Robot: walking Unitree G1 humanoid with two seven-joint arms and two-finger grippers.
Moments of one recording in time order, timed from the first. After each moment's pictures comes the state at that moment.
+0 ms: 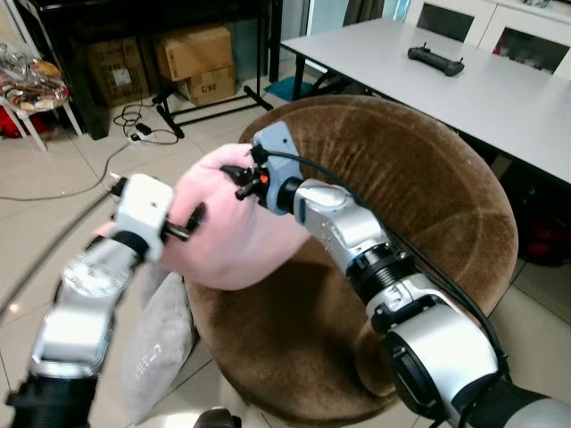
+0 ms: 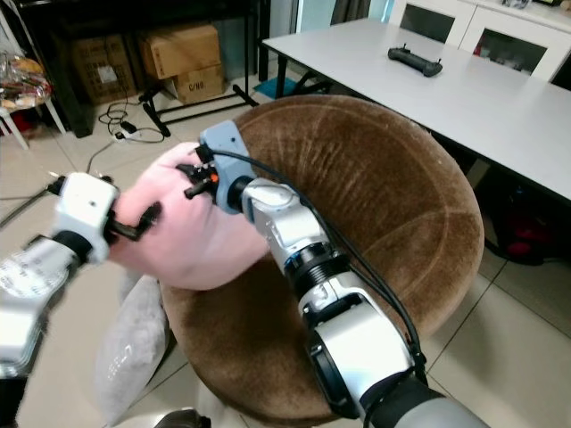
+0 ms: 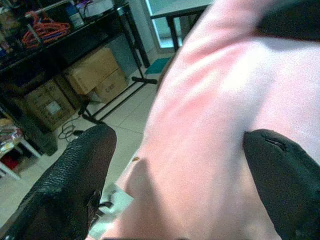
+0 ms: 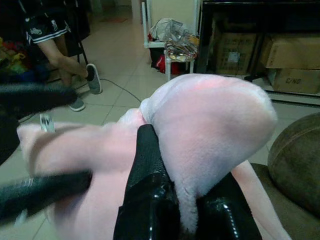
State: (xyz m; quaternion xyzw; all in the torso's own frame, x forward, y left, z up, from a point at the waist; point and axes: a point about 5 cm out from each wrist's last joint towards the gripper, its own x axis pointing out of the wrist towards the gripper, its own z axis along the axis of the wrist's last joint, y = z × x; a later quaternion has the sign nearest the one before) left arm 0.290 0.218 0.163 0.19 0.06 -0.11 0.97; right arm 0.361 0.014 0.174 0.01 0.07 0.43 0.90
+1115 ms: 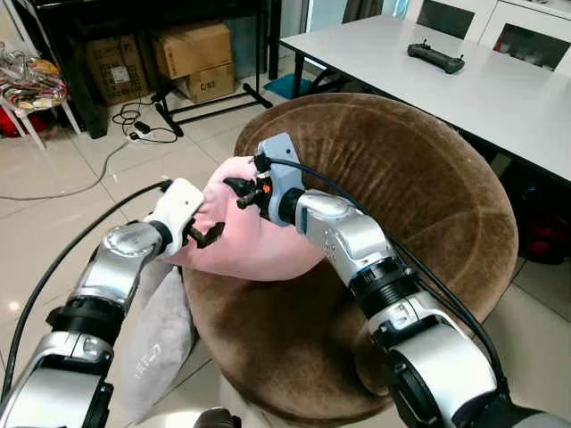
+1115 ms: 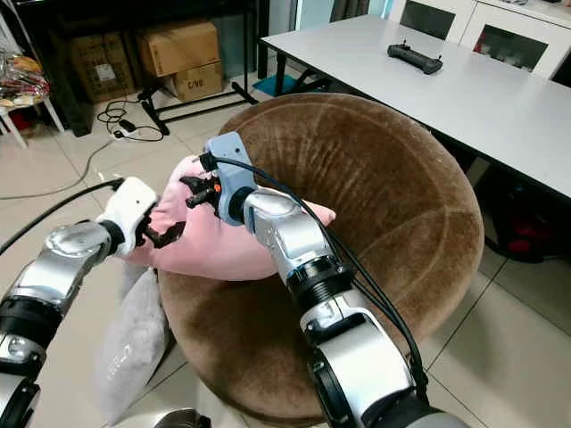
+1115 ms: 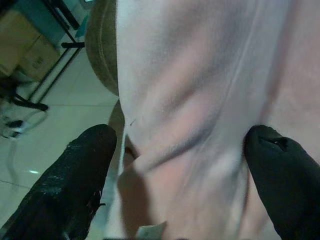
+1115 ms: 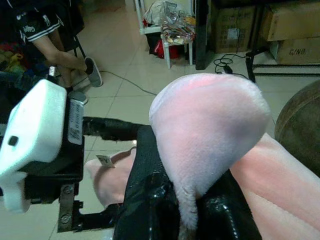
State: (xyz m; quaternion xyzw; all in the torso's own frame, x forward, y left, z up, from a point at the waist) left arm 0.344 0.213 0.110 0.26 0.18 -0.24 0.92; right arm 0.348 0.012 0.165 0.04 0.12 0.41 0.90
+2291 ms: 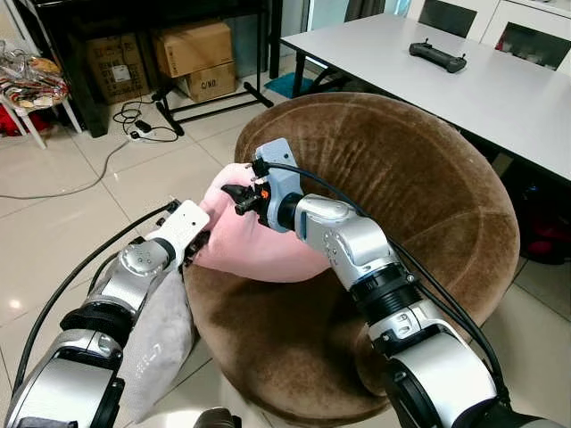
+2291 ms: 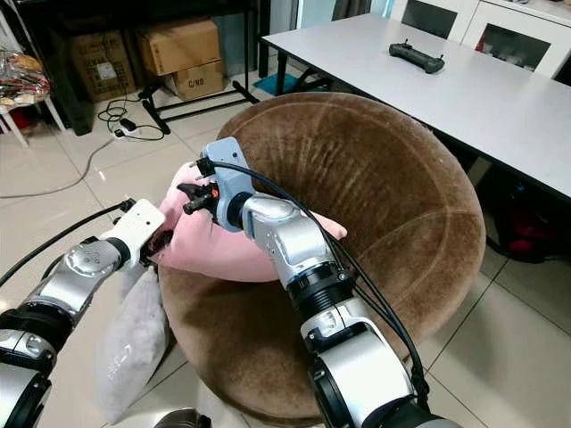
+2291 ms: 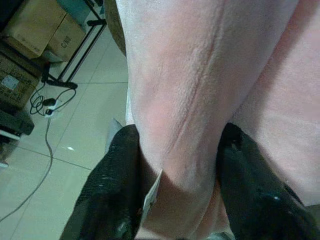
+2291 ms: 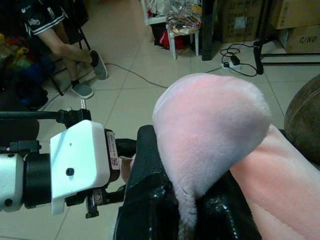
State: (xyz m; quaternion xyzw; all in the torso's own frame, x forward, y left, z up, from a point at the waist) left arm 0.340 0.218 0.075 0.30 0.20 -0.17 0.92; right arm 0.341 0.014 0.166 0.04 0.14 0.42 0.90
